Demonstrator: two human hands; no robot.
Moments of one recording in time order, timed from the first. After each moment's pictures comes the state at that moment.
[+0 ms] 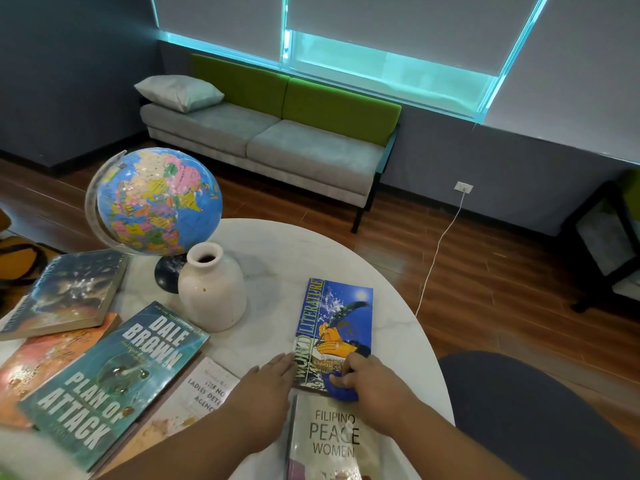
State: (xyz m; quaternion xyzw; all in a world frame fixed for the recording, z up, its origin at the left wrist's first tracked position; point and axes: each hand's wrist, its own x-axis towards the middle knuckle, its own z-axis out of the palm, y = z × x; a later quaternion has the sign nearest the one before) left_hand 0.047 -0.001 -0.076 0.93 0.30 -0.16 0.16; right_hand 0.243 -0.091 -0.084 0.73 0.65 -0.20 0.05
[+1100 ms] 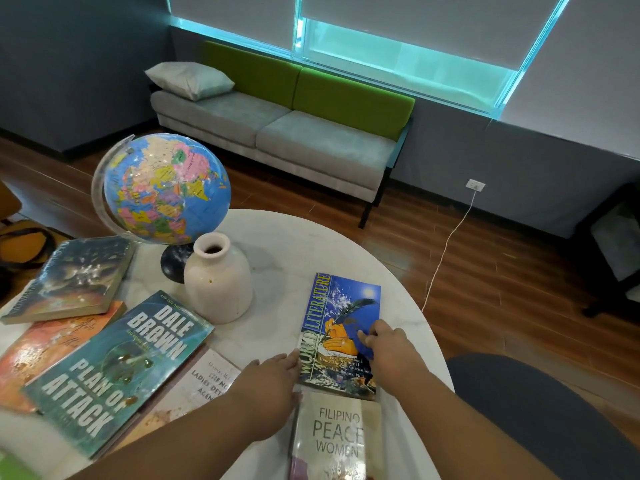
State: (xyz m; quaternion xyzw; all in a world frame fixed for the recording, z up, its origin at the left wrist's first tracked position) left_hand 0.053 0.008 -0.074 0.92 0.30 -0.19 0.18; right_hand 0.276 -0.060 -0.082 0.82 0.55 -0.16 0.07
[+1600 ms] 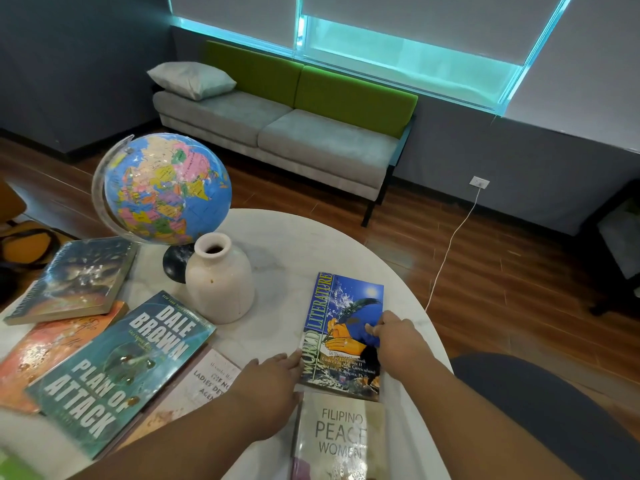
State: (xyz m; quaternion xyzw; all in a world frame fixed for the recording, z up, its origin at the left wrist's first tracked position) left_hand 0.052 0.009 -0.071 0.92 0.30 -0.19 0.17; right_hand 0.291 -0.040 -0.083 0.83 0.51 -0.17 0.13
